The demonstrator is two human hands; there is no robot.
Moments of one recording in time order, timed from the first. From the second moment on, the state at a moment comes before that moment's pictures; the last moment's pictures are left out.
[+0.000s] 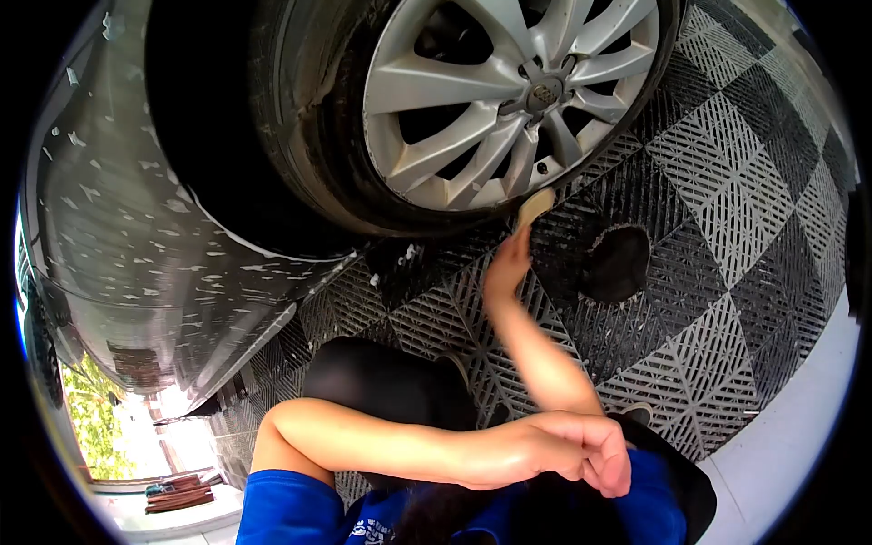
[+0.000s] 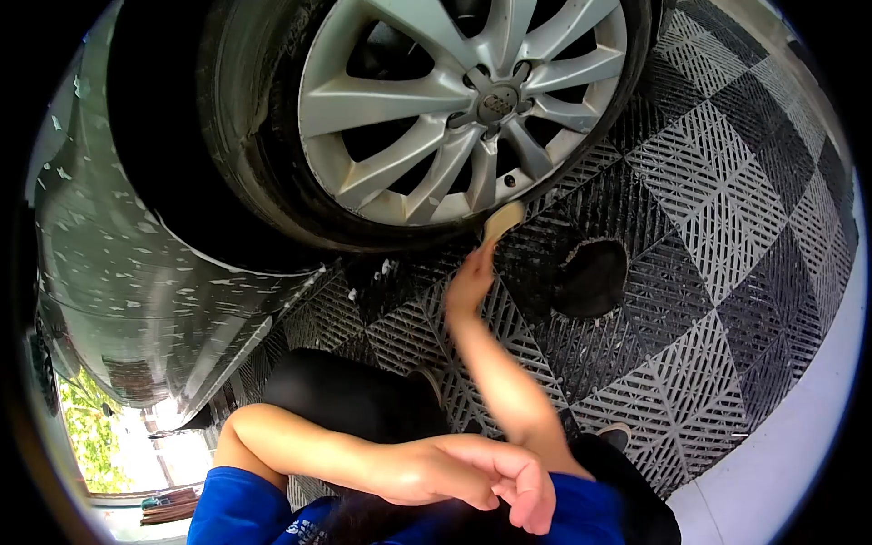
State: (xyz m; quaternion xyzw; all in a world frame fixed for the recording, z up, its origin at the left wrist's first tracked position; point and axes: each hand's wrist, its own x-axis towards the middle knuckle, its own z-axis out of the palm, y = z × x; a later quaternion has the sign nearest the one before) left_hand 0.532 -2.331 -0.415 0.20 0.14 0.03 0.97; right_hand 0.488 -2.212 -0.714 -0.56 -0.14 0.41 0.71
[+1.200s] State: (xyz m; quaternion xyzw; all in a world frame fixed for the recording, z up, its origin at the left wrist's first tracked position) left_hand 0.505 -2.349 -0.416 0.16 0.28 0.07 0.94; right_hand 0.541 -2.266 -0.718 -0.46 -0.63 0.33 0.53
